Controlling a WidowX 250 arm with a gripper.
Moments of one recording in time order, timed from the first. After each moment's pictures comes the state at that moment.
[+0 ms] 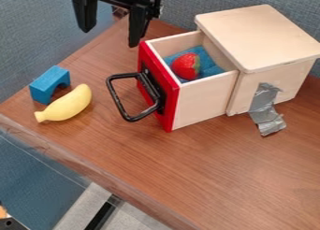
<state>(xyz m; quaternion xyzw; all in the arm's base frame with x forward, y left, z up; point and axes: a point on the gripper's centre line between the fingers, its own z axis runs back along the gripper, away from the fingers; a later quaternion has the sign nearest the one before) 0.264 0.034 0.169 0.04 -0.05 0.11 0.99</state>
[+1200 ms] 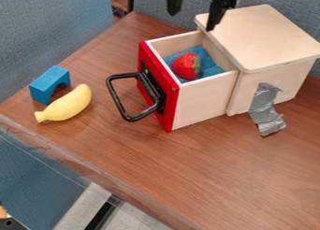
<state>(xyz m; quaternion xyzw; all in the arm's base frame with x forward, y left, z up) 0.386 -0.015 0.151 0.03 -0.07 0.00 1.00</state>
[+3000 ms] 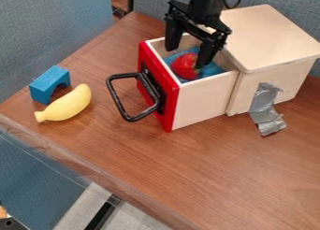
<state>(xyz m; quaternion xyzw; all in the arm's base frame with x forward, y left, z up) 0.385 -0.014 0.093 0.03 0.00 -0.09 1.00</state>
